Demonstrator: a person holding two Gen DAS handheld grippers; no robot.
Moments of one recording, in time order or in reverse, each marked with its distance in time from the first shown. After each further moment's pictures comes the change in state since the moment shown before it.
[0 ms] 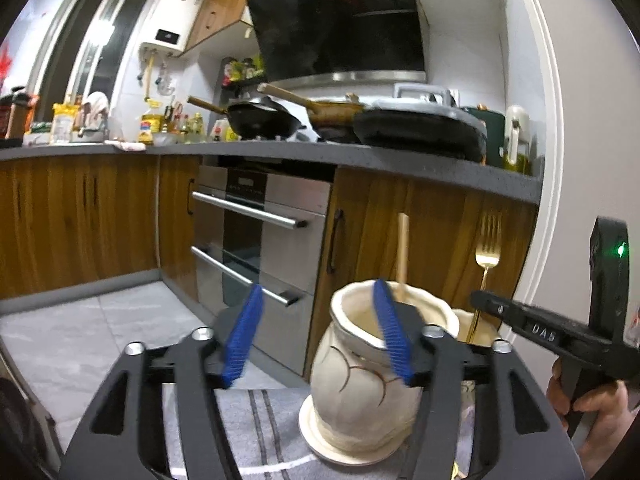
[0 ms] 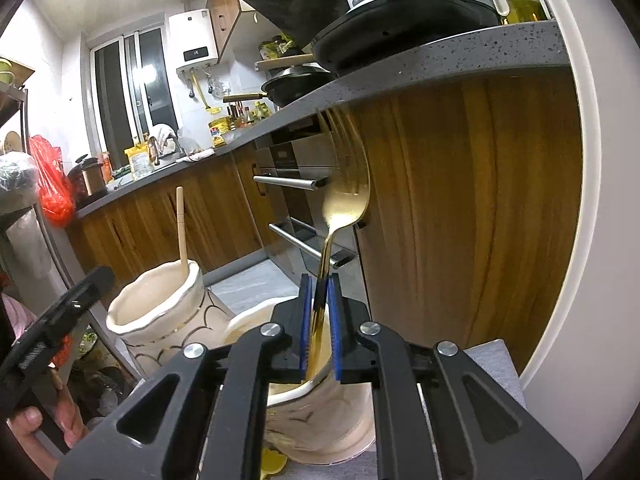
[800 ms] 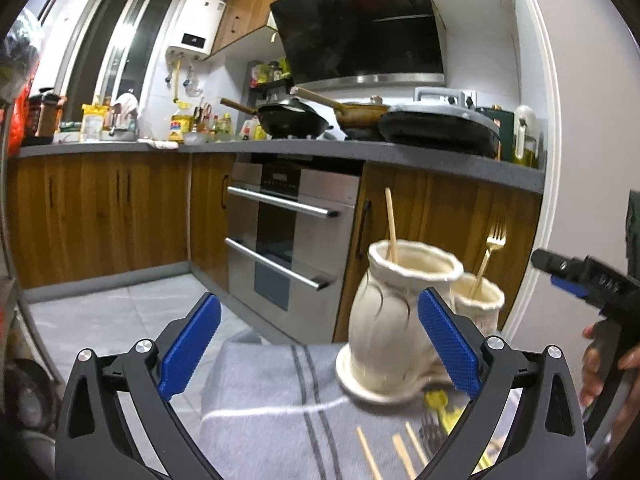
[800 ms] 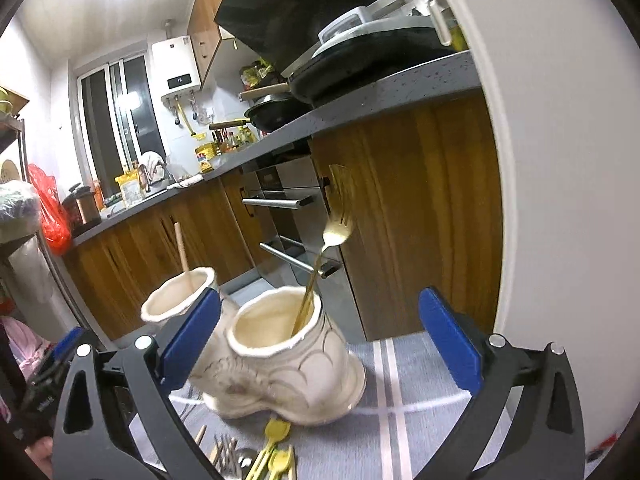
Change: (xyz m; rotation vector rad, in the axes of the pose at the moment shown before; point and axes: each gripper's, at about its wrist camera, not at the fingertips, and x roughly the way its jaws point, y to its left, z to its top) left arm -0.062 0.009 -0.026 0.012 0.021 0.092; right arm -0.076 -0.011 -0.015 0.088 -0.065 -0.025
